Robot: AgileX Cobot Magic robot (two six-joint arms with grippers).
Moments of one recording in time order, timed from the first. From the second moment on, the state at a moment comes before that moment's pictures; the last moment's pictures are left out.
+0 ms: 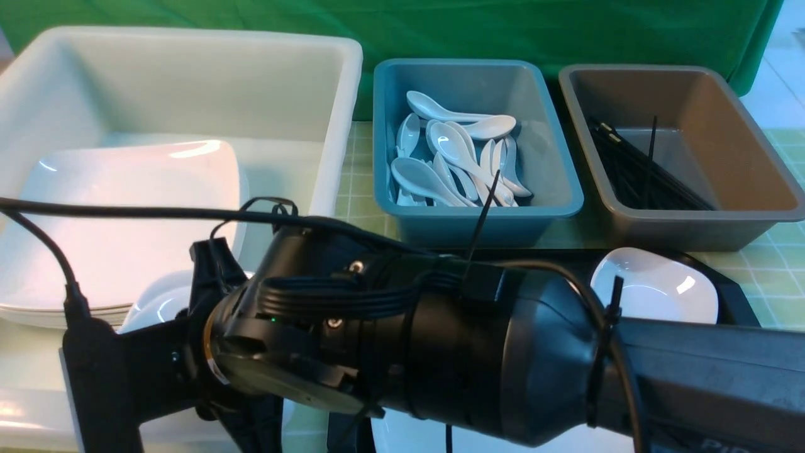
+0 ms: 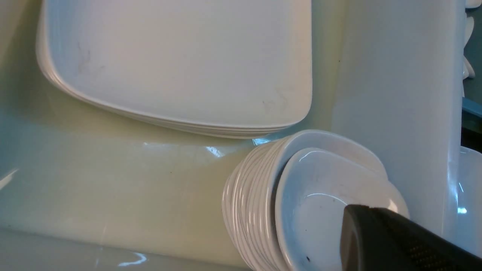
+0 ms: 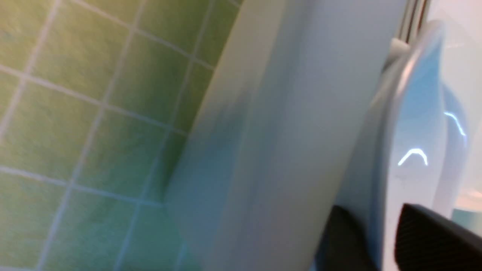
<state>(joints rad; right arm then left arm) 1.21 1.96 -1.64 -0.28 0.66 -0.62 0.53 1.05 -1.05 -0.56 1.19 0.29</state>
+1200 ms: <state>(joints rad) 1.10 1.70 -1.62 -0.67 1.17 -0.19 0.53 1.05 -1.05 -0.57 1.18 0.29</state>
